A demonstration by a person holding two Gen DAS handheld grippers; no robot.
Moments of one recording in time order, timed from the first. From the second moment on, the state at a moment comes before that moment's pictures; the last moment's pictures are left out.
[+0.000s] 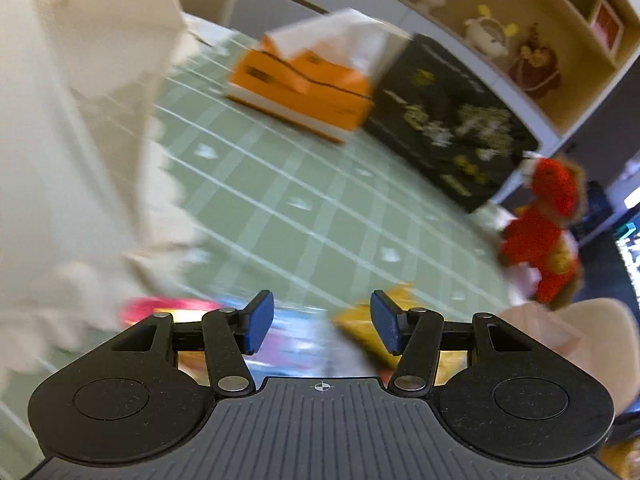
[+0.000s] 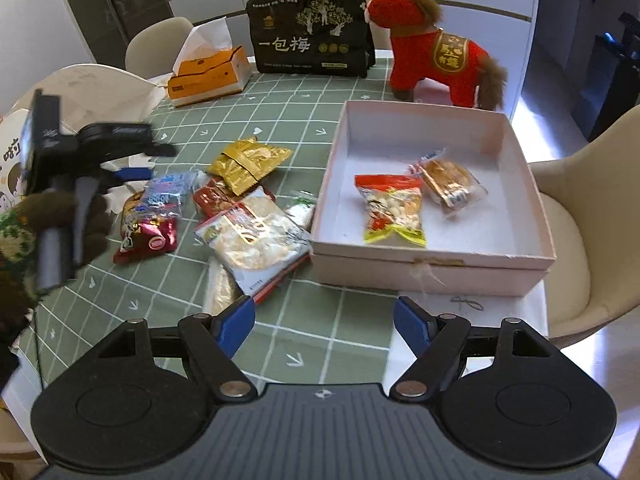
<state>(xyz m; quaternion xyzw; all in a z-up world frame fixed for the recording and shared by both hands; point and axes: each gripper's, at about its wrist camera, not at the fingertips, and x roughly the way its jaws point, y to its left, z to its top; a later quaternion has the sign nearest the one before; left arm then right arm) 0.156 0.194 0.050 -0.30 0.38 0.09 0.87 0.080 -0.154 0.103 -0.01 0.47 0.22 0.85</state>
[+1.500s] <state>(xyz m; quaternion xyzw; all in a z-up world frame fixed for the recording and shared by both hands) -0.039 0.148 0.054 -0.28 0.44 -0.01 0.85 0.261 0.034 0.029 -0.11 0.52 0.27 0.80</state>
